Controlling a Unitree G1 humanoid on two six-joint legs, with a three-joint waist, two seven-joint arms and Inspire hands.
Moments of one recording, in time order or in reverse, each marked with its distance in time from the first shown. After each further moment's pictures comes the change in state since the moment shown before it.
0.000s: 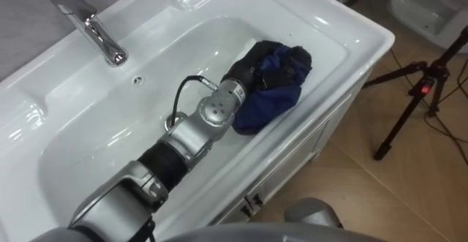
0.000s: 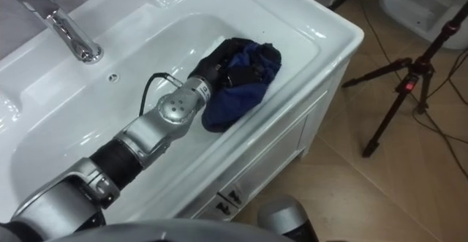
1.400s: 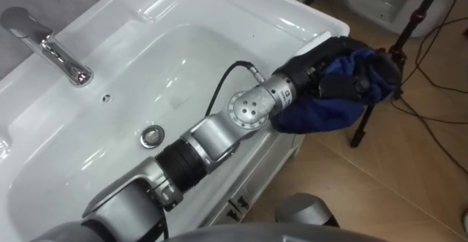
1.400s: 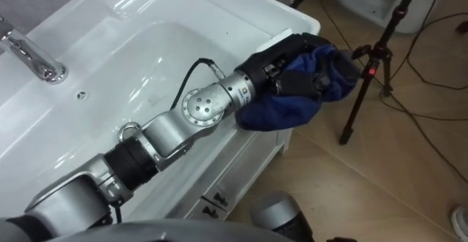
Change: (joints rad) left arm -0.038 -0.055 -0.103 -0.164 0.051 -0.062 -0.192; right arm -0.007 -0.016 -0.014 0.035 0.121 -0.057 -0.061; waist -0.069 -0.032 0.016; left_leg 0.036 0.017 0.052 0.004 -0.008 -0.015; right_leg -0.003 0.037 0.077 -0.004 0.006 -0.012
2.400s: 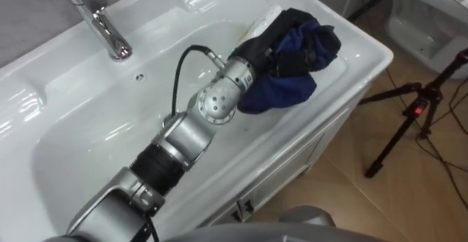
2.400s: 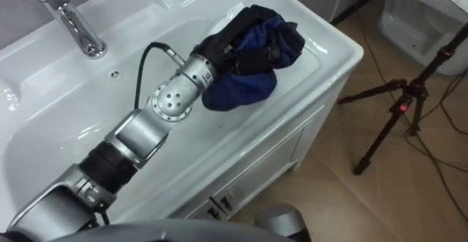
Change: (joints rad) left arm 0.135 0.089 0.206 -0.139 0.351 0.000 0.101; right arm 0.029 0.024 -0.008 -0.006 -0.019 -0.002 -0.057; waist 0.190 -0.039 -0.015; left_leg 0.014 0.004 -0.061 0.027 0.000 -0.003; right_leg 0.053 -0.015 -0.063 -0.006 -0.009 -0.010
